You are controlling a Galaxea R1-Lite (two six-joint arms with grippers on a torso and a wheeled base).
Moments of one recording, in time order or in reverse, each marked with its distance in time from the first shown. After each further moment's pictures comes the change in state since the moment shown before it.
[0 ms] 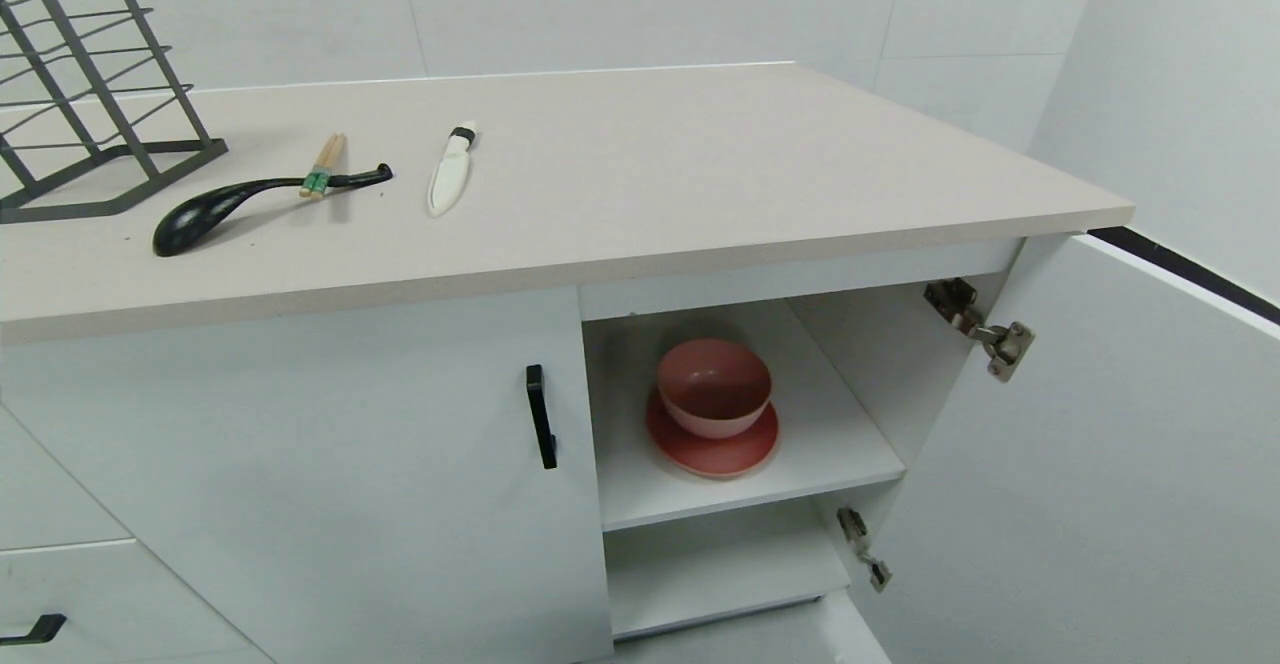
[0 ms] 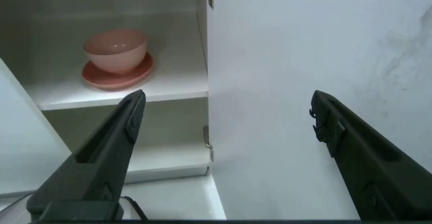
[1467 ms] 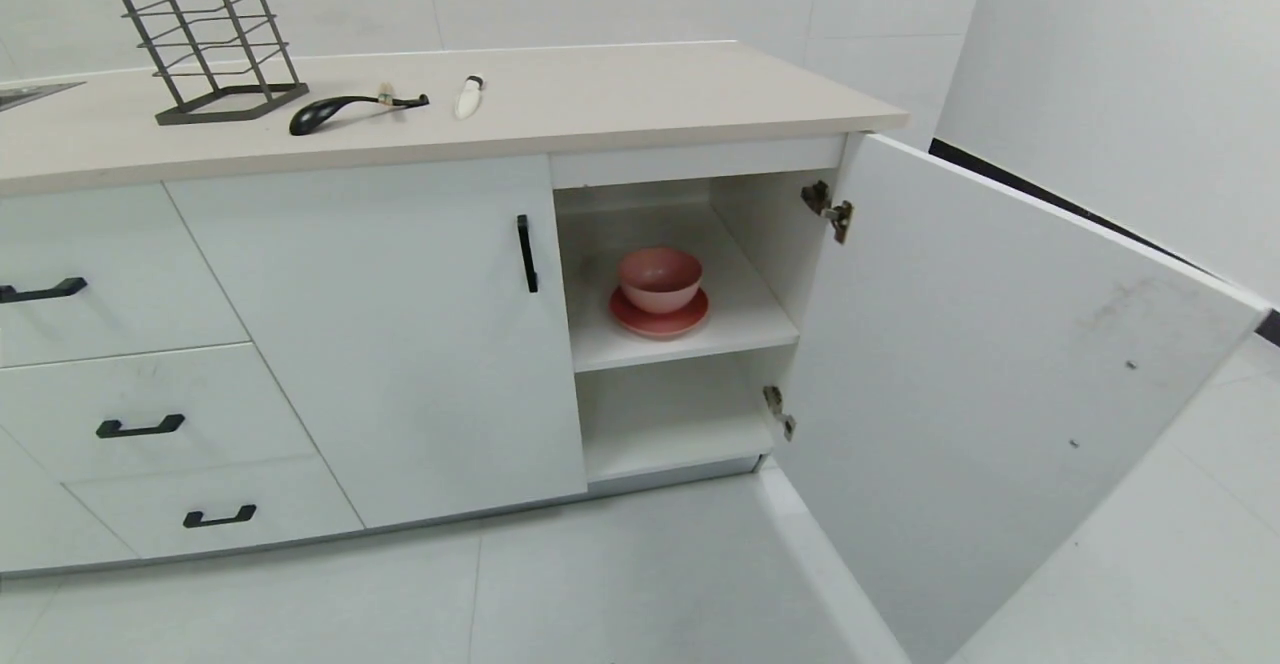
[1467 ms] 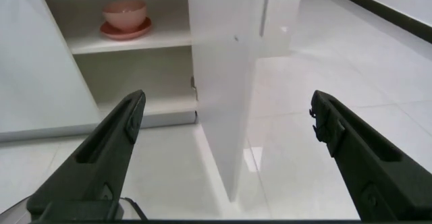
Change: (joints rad) left arm 0.001 0.000 0.000 0.001 0.000 -0.003; right arm 0.000 -0.014 0.000 0.001 -0.001 0.008
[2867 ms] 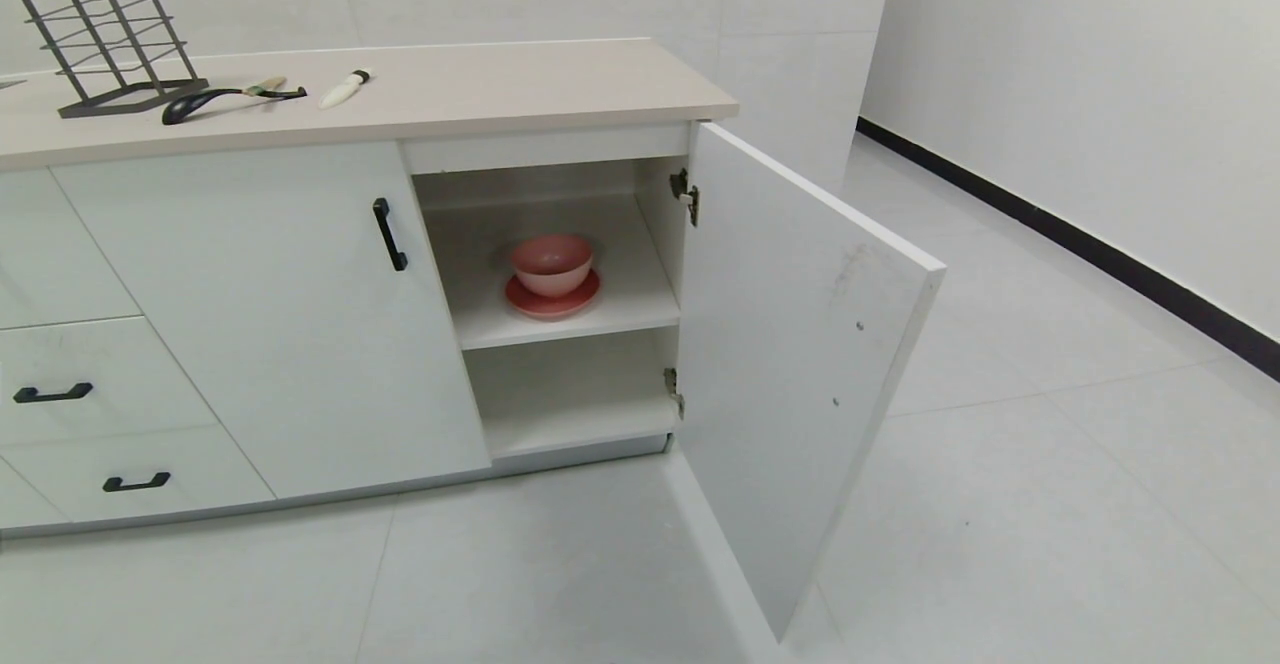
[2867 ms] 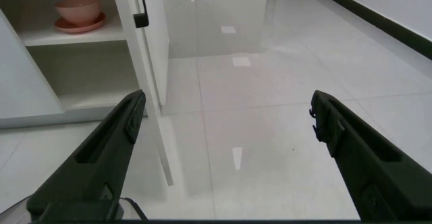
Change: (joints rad) left arm 0.001 0.000 0.000 0.000 0.002 -0.002; right arm 0.000 0.001 0.000 -0.001 0.001 -0.001
